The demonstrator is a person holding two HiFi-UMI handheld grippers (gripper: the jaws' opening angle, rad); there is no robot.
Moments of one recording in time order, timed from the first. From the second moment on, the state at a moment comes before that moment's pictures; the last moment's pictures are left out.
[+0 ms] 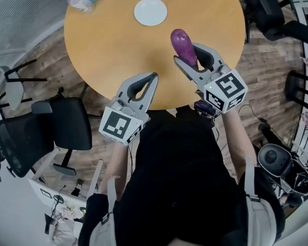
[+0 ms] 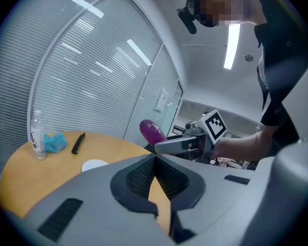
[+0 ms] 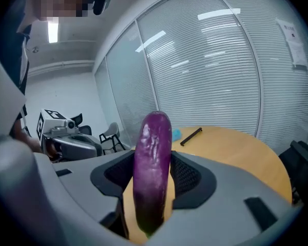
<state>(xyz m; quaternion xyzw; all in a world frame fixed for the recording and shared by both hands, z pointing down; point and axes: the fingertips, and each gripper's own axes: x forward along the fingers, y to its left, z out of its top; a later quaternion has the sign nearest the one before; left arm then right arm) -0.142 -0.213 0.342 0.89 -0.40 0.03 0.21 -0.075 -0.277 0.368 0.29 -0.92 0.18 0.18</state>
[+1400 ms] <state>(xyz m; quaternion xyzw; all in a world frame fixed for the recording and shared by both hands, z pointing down) -0.191 -0.255 0.388 0.88 -0.38 0.01 0.28 -0.162 -0.485 0.591 0.29 -0.86 0.18 0.37</state>
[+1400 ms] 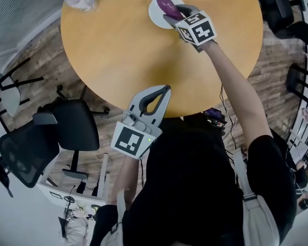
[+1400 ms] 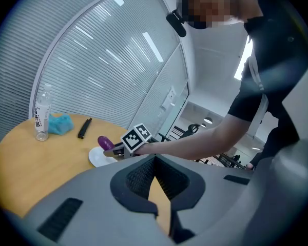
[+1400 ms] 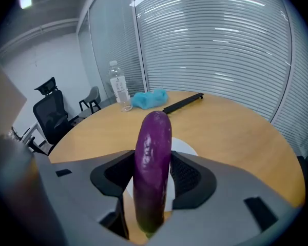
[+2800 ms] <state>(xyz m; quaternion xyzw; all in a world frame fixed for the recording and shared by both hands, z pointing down) -0.193 -0.249 0.388 0.88 -0.38 0.02 0.28 -0.155 -0.490 0.603 0.30 -0.84 0.14 0.43</state>
